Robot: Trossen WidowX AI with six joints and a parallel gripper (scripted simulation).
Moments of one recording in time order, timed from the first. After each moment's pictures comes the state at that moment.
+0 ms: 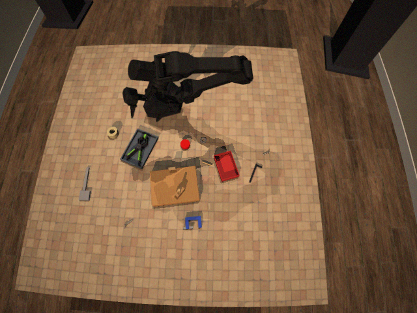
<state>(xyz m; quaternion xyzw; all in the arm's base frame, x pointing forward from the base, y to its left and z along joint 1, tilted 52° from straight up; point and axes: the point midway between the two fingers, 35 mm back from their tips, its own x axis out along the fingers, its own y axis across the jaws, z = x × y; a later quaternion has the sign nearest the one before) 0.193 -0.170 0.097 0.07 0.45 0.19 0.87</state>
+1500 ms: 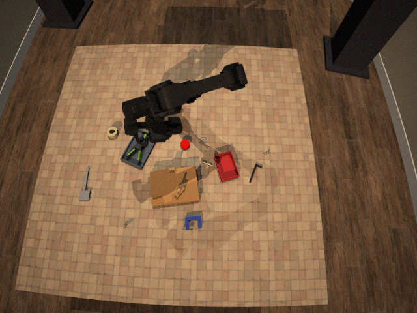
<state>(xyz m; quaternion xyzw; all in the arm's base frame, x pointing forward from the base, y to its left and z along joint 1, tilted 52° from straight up) 0.261 -0.125 0.094 0.13 0.48 0.28 0.82</state>
